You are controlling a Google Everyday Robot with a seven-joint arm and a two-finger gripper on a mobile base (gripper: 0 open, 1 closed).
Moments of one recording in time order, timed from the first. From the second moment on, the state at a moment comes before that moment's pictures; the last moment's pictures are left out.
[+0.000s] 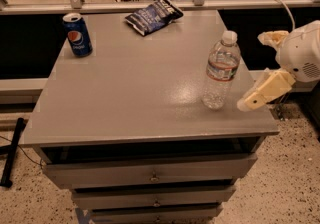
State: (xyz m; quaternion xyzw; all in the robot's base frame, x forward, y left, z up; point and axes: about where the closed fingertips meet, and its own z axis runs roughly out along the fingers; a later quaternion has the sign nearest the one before) arm 0.498 -0.201 0.921 -0.53 0.76 0.09 0.37
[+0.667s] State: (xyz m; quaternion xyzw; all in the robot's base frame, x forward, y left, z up) arm 0.523 -0.166 0.909 -0.49 0.74 0.17 0.43
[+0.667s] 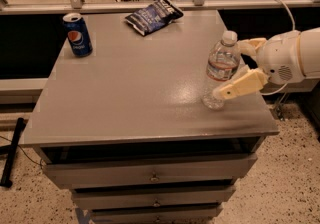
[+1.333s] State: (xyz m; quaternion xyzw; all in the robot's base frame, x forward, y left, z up) arm 0.529 -0.152 0.904 -0.47 0.73 0.20 0.45
